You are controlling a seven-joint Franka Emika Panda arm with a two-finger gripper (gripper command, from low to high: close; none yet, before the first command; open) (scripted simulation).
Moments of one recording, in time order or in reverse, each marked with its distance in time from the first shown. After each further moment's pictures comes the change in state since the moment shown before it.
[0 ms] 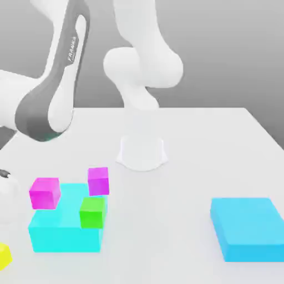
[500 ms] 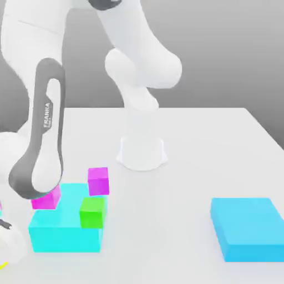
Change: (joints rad) arm -0.055 0.143 0.033 0.024 0.058 0.087 -0.048
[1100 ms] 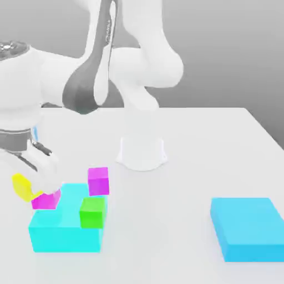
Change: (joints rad) arm 0.163 -0.601 -0.051 -0.390 -0.274 -0.250 0.557
